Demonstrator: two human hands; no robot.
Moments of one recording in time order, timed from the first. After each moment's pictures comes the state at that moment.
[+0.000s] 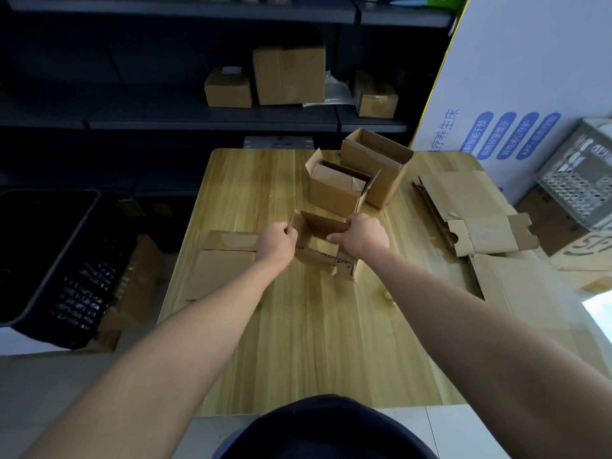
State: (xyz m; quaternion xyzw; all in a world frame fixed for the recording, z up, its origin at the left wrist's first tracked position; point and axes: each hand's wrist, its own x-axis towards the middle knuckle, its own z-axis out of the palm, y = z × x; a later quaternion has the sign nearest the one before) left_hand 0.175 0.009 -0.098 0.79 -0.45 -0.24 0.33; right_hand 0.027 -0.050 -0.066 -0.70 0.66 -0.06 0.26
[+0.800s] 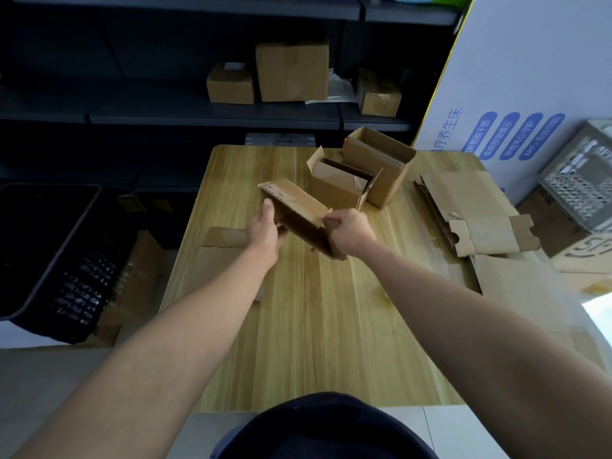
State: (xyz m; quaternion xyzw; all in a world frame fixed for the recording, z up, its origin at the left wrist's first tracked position) left_hand 0.188 0.000 -0.095 0.58 -0.10 -0.49 0.65; right_hand 0.037 -0.046 -0.056 -0.73 0.56 -0.10 0.38
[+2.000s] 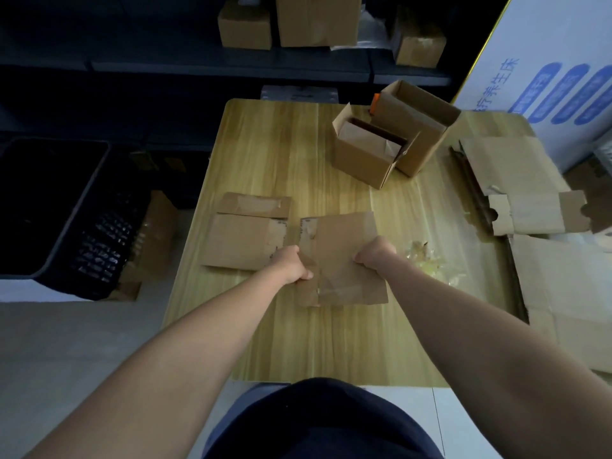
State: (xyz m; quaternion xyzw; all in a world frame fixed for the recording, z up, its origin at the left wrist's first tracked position) left_hand 0.192 0.043 -0.182 0.80 -0.39 -0.45 0.10; right_hand 0.025 -0.041 -0.160 -0.59 0.71 0.06 0.38
